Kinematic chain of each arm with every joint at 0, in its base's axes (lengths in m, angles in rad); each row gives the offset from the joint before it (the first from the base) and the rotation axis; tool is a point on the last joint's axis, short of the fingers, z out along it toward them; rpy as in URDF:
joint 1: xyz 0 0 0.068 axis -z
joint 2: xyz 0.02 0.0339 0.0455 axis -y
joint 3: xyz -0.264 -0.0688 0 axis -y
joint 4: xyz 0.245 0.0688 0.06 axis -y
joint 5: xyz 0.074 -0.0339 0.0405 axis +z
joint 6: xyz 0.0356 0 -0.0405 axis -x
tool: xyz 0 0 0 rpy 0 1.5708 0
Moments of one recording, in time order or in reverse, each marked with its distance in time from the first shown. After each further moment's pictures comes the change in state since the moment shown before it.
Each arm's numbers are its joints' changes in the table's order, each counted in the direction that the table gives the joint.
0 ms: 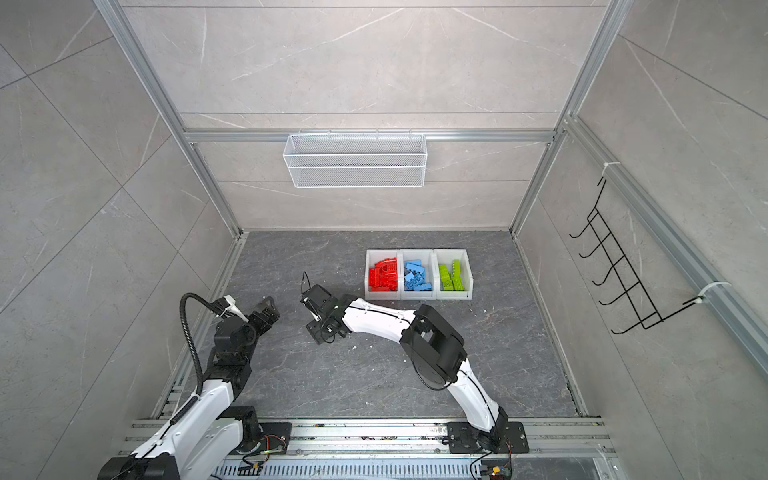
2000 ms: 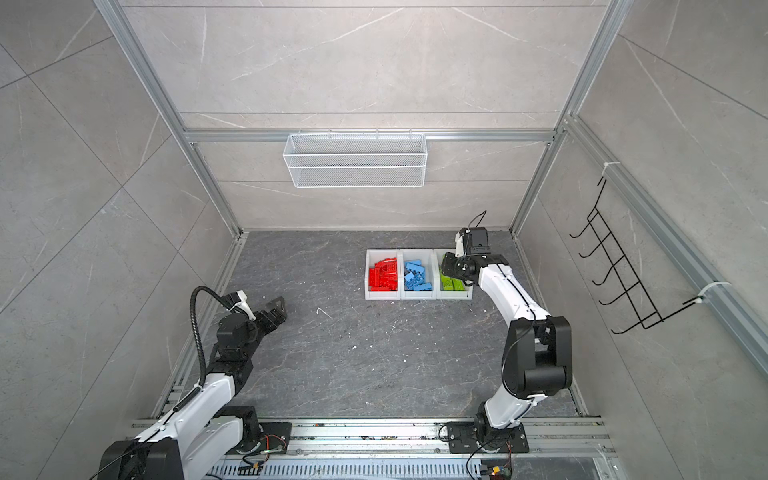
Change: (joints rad) left arm 0.000 -0.087 0.023 0.030 -0.156 -0.073; right arm 0.945 0.554 -0.440 0.054 0.182 -0.028
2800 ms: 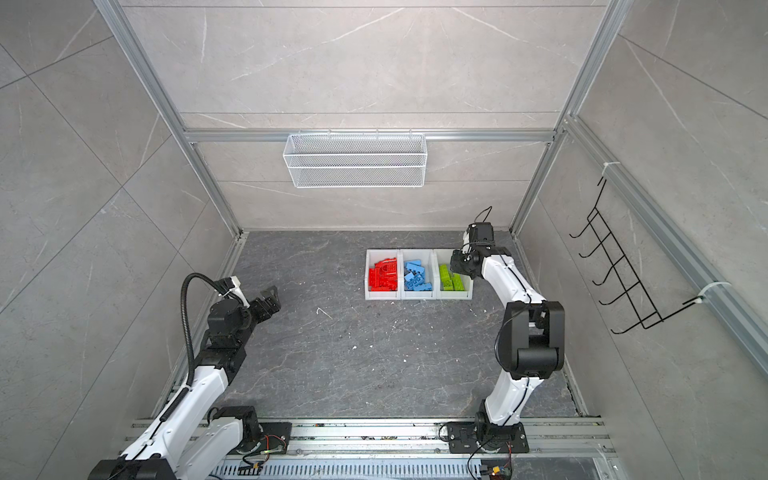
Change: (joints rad) left arm 0.000 0.051 0.184 -0.253 0.063 -0.118; right arm 0.061 -0.121 0.114 -0.050 -0.056 0.086
